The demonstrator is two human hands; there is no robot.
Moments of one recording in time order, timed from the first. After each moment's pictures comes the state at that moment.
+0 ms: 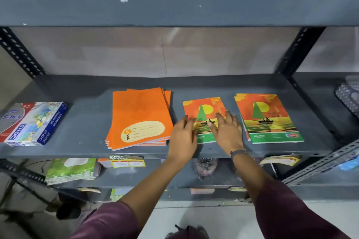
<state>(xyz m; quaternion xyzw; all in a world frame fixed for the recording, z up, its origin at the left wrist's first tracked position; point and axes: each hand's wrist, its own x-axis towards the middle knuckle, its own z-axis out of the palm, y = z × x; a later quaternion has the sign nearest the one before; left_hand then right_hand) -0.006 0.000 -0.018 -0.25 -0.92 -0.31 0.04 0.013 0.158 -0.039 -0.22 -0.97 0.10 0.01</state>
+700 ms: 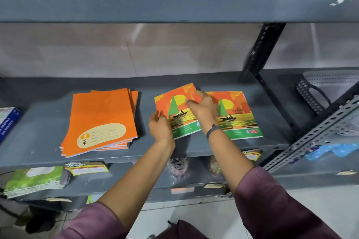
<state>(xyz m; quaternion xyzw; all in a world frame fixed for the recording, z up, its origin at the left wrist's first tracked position) -0.012 0.087 0.009 0.24 -0.57 -0.78 -0.08 -0.006 0.192 0.035 -0.34 -0.82 0.45 0.11</state>
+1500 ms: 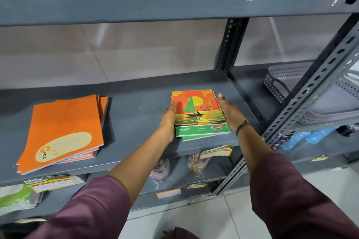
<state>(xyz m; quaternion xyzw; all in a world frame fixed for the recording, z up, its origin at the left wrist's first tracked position) -0.004 0.188 0.006 0.12 -0.57 -0.73 -0.35 0.065 0.348 0.022 -0.37 -0.72 0.58 0.03</state>
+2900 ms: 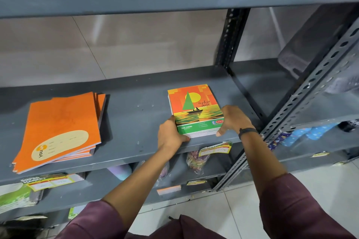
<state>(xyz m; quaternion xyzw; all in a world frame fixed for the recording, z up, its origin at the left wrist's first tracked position) 0.035 0.162 -0.012 -0.18 -0.90 -0.37 -0.12 0.097 0.340 0.039 -0.28 -0.93 0.20 -0.15</state>
